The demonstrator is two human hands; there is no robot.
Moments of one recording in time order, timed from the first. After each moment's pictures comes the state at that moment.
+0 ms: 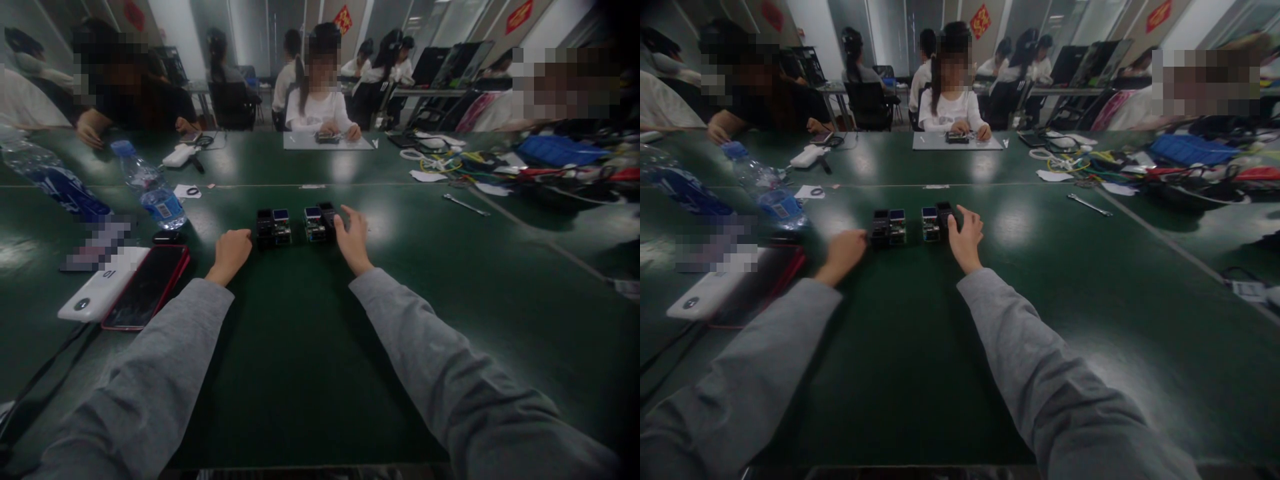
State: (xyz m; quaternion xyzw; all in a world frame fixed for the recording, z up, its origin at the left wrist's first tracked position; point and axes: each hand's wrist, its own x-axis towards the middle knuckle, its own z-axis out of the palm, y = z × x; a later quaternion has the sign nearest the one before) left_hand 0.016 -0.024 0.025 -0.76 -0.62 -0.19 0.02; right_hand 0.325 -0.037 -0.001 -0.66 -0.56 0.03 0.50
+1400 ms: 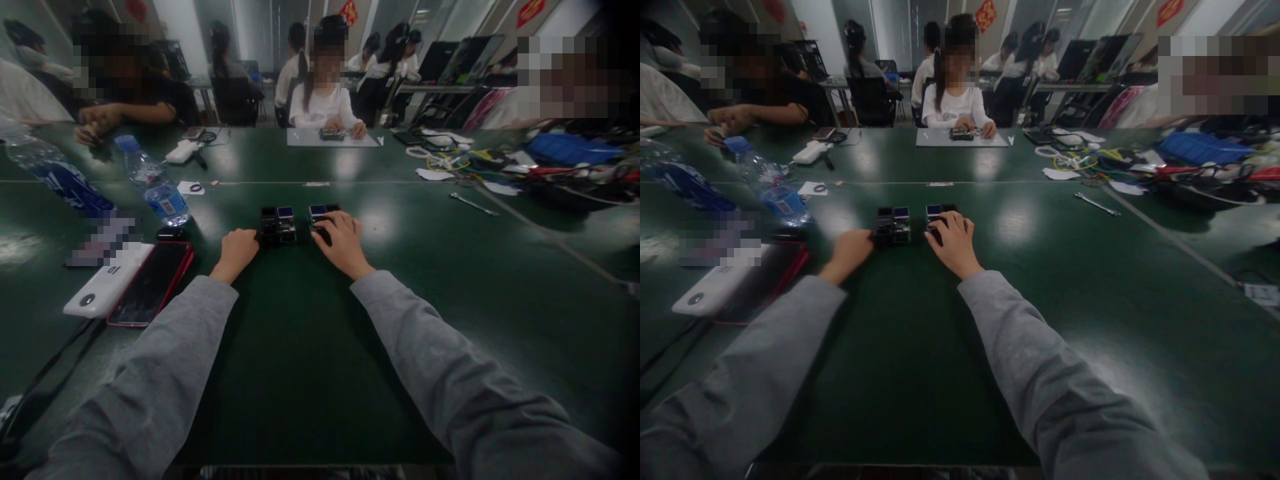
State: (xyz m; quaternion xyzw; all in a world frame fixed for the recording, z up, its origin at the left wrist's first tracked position) left_hand 0.030 -0.036 0.047 -0.76 -0.64 -0.02 -0.01; right_hand 0.295 -0.075 0.032 -0.56 -0.77 -0.12 0.28
